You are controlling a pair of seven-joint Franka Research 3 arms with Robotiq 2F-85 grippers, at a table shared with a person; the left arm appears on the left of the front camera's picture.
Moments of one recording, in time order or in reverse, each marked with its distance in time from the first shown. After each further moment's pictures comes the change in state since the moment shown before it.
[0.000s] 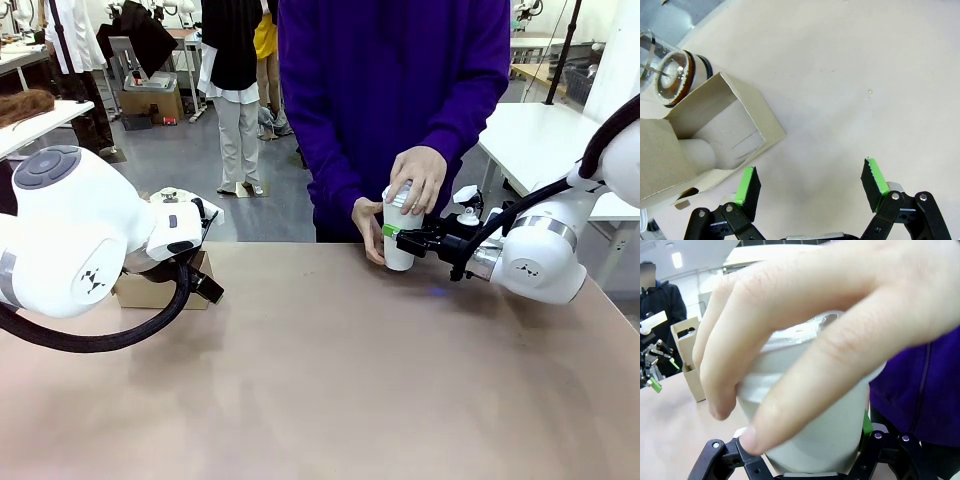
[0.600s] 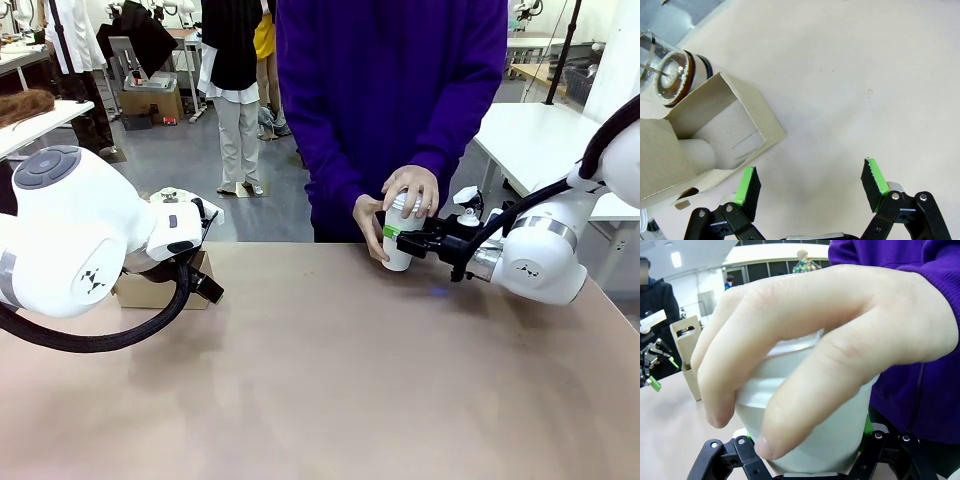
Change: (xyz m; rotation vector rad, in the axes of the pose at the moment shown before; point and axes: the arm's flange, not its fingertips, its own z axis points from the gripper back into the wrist) left arm 0.000 0.000 0.000 0.000 0.000 0.000; right arm -0.002 0.000 0.001 -0.004 0.006 -0.002
